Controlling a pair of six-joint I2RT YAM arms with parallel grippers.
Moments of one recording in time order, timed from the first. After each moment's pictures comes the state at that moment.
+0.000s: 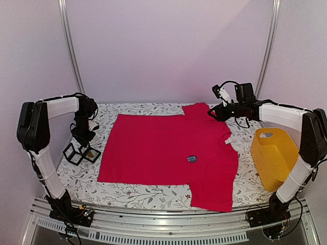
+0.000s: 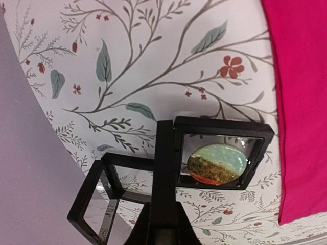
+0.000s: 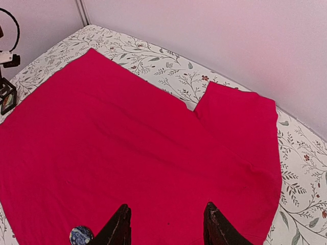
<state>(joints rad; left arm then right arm) -0.11 1.86 1.37 -1.14 -0.29 0.23 0.33 1.67 1.20 -0.11 -0.35 -0.17</state>
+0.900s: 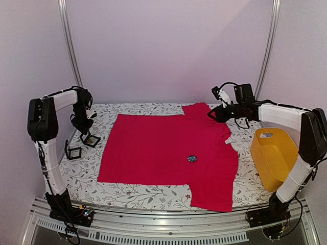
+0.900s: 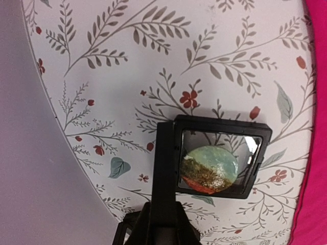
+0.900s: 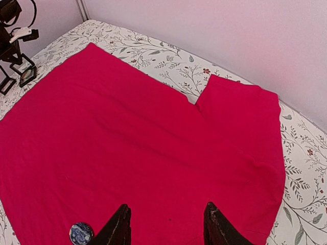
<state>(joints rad) 0.02 2.11 1.72 -1.09 -0.21 0.33 0.33 1.68 1.20 -0.13 -0.35 -0.17</state>
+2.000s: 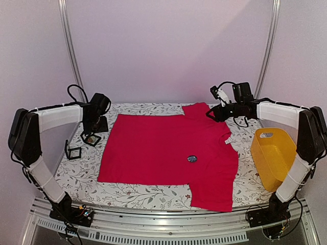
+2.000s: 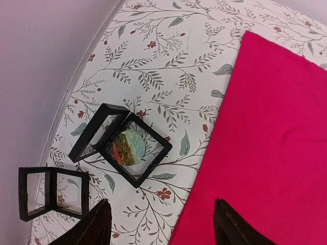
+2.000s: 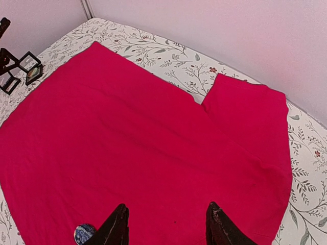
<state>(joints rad) -0.34 1.67 1.23 -0.63 -0.51 -0.47 0.33 1.71 1.25 -0.17 -0.37 -0.16</state>
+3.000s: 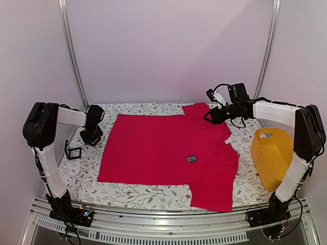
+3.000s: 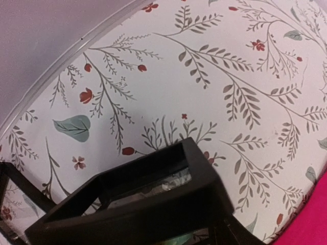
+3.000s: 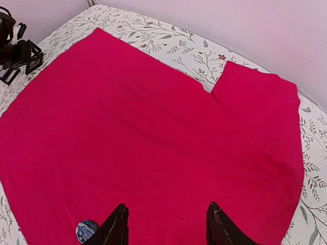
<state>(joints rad) -0.15 1.94 1.15 -0.35 -0.52 -0.84 0.37 1.75 1.29 -0.23 -0.36 -0.17</state>
